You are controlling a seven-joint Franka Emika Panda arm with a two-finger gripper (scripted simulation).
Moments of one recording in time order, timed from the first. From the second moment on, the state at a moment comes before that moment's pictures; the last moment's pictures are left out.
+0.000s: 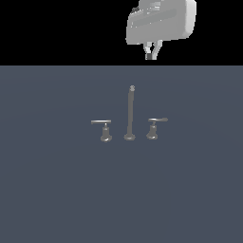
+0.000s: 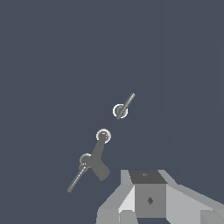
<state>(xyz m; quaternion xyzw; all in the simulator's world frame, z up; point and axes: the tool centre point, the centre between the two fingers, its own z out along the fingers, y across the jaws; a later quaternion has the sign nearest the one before) 0.008 -0.088 0.310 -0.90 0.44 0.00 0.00</state>
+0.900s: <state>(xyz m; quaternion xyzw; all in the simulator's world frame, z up) 0.071 -0.142 0.142 -0.78 0.63 0.00 0.00</state>
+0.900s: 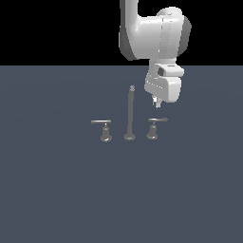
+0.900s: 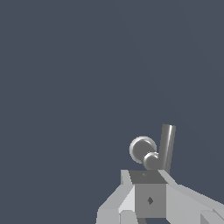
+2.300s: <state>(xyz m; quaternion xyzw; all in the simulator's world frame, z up) 0.056 -0.171 0.089 -0.74 0.67 0.00 0.00</state>
